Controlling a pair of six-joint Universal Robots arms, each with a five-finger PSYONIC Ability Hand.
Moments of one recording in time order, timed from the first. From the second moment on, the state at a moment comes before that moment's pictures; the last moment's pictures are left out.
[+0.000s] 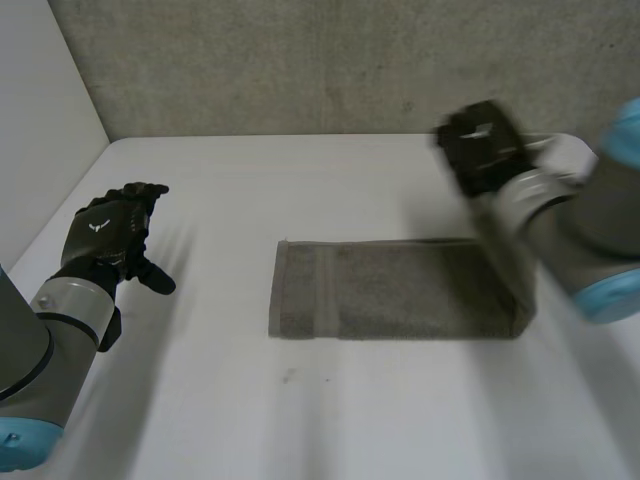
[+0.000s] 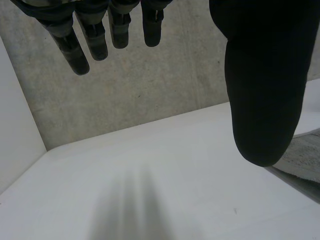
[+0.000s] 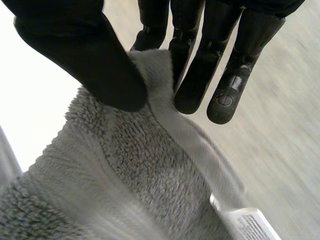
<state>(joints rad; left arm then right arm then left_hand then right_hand) 4.45 -1.71 -1.93 3.54 -1.59 3.10 1.95 -1.09 1.30 -0.22 1.33 2.55 0.17 0.16 0.17 0.17 0.03 1.39 1.22 1.22 1.22 1.04</state>
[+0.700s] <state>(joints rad) 4.44 -1.71 -1.96 3.58 -1.59 3.10 2.09 -1.16 1.54 -0.27 1.45 2.87 0.17 0.16 0.17 0.17 0.03 0.18 0.17 0.17 0.18 0.06</state>
